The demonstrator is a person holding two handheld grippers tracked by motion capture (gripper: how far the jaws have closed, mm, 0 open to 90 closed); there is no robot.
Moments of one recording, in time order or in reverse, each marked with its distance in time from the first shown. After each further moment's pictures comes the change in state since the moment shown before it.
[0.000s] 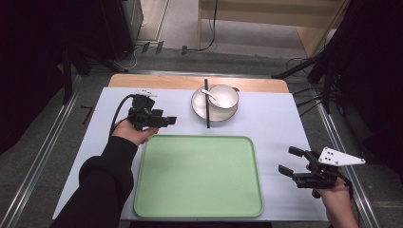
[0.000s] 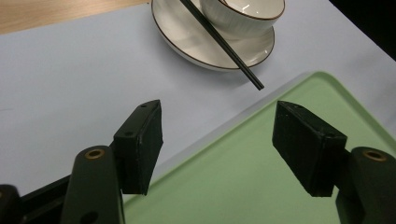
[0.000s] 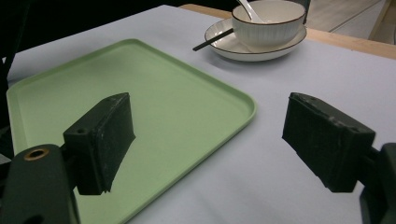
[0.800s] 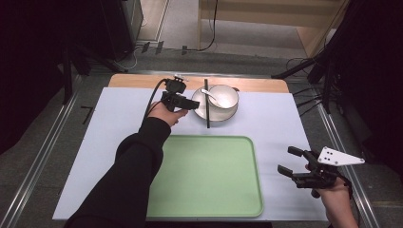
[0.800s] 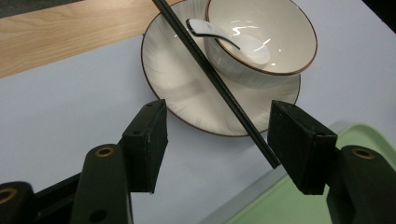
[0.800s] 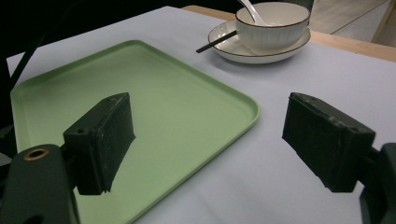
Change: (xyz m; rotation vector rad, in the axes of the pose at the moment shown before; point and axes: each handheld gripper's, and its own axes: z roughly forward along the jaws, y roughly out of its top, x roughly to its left) left arm -0.026 0.061 0.082 0.043 0.114 -0.004; right arm 0.002 0.002 0.001 -0.005 0.012 -0.011
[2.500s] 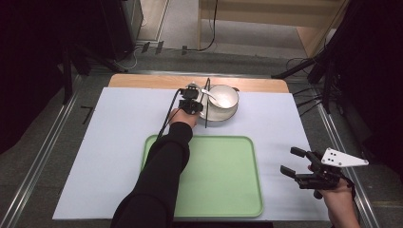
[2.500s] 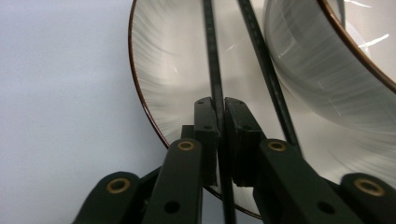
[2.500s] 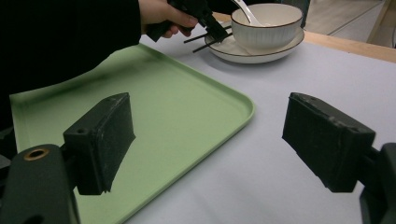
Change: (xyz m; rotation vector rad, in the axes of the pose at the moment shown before) left arm 0.002 -0.008 0.099 0.072 0.111 -0.205; right arm -0.002 -0.003 -0.006 -0.010 -0.008 0.005
